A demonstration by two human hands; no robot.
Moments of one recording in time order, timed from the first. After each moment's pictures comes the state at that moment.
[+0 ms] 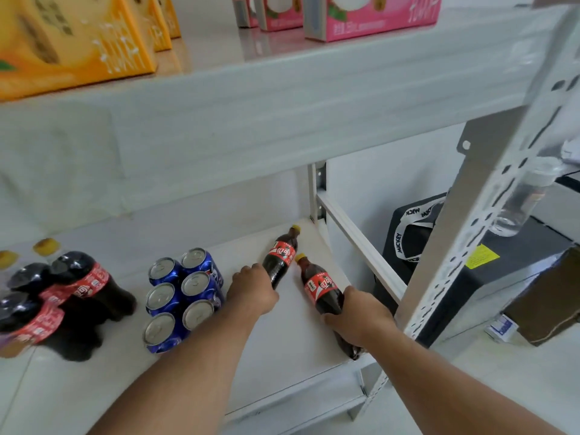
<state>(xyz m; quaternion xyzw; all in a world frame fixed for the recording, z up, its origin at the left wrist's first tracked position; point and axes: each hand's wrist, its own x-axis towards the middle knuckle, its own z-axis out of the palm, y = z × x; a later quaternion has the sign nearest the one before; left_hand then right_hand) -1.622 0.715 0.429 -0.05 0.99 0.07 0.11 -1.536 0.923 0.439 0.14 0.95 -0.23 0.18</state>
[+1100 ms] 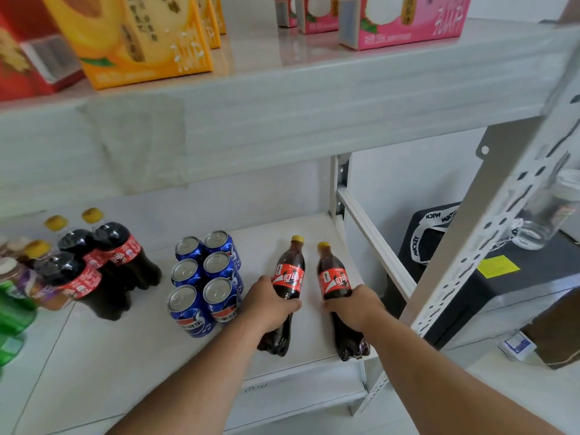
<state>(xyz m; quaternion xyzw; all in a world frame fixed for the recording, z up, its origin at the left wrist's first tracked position) -1.543 0.716 0.447 -0.16 0.90 0.37 0.15 -1.542 0.911 0.425 0.22 0.84 -0.45 0.21</state>
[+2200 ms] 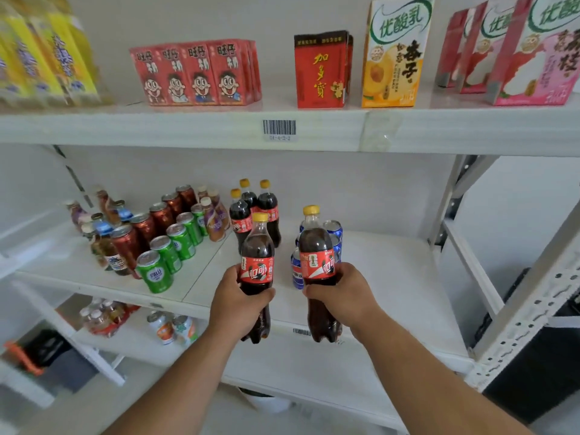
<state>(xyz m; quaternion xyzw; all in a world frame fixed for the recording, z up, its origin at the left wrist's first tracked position) -1.309 0.578 0.518 -0.31 0.79 0.50 -0.19 -1.403 0.761 0.532 -0.13 0.80 -0.55 0.16</state>
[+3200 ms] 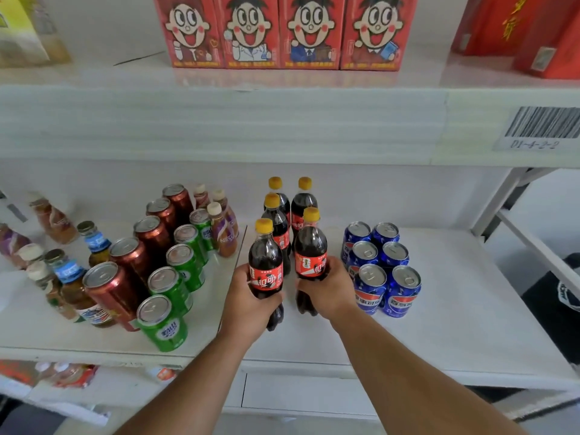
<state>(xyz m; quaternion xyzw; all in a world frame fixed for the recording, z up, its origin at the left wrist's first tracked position) -1.417 0.365 0.442 -0.22 0.78 0.57 -0.14 -1.486 0.524 0.469 -0.03 0.85 -0.51 0.12</state>
